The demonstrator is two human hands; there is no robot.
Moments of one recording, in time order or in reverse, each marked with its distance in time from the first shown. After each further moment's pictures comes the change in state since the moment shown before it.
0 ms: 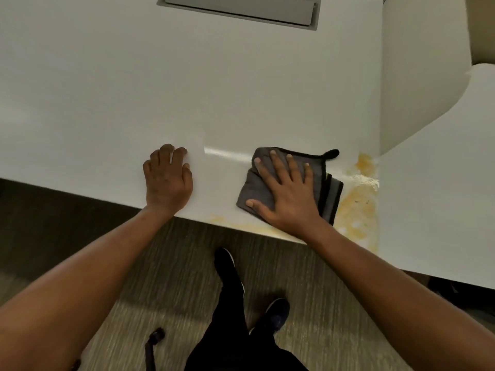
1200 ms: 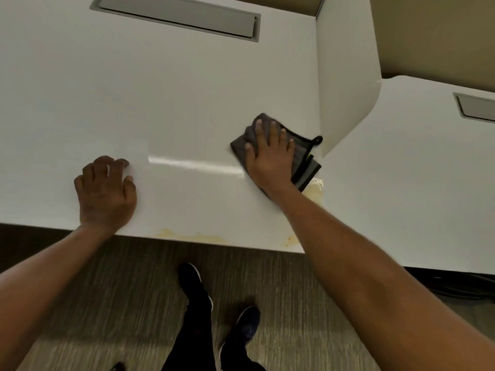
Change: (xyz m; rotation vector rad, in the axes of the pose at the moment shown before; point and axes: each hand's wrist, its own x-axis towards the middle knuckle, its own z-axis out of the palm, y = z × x) left_hand 0.002 -0.007 0.015 -0.028 0.090 0.034; right_hand 0.073 0.074 -0.022 0.018 0.106 0.440
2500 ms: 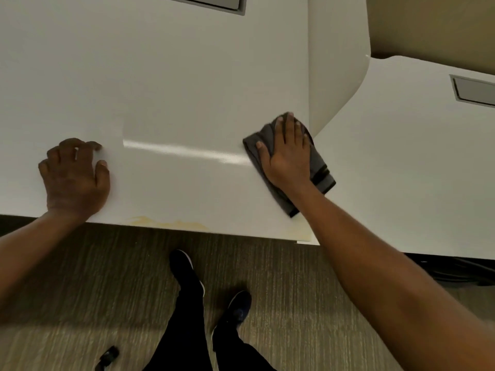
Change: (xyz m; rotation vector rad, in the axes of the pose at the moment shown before) left_hand 0.000 -0.013 0.013 0.016 0.060 0.030; right_hand -0.030 0.075 -0.019 -0.052 -0.030 -0.031
